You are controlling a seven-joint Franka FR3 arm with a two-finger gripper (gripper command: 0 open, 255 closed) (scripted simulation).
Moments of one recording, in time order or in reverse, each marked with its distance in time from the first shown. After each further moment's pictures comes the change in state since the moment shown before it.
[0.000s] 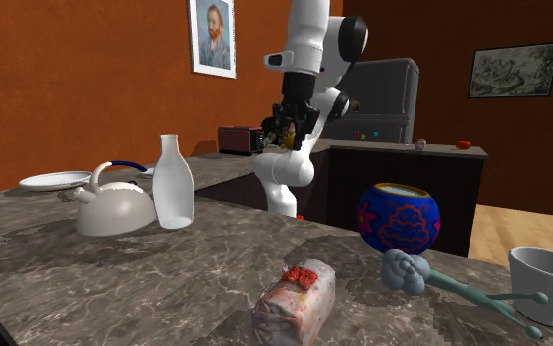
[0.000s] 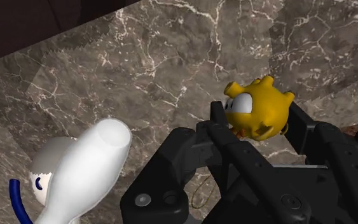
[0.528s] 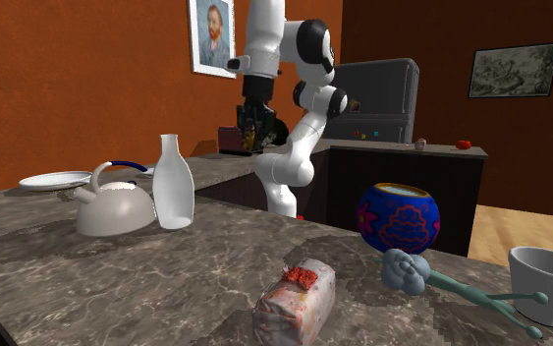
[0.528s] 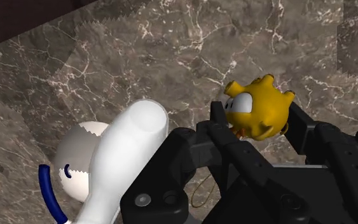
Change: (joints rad) arm -0.033 -0.009 -0.173 -0.084 -0.118 0.053 -0.181
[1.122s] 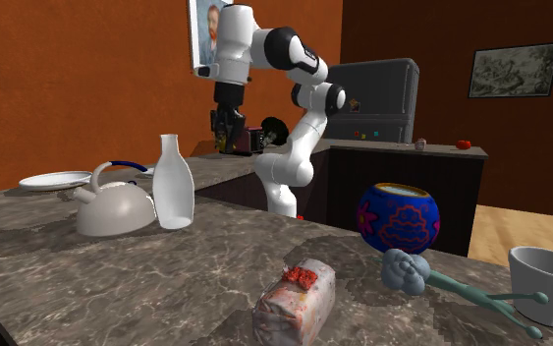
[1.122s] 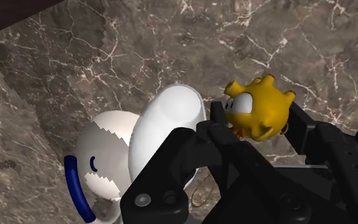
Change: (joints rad) arm -0.042 0.025 -0.131 -0.054 -0.094 0.077 -0.138
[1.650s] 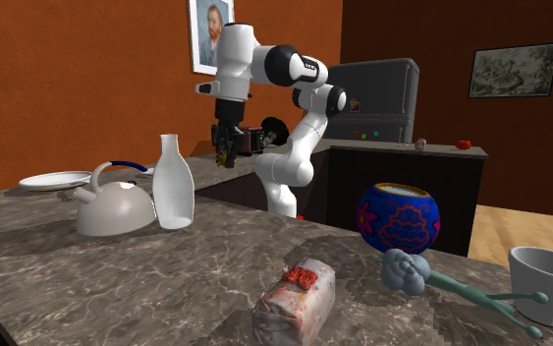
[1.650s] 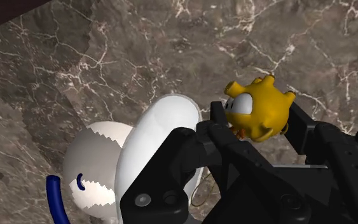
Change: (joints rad) arm 0.009 -0.028 0.010 -0.119 0.011 0.091 0.008
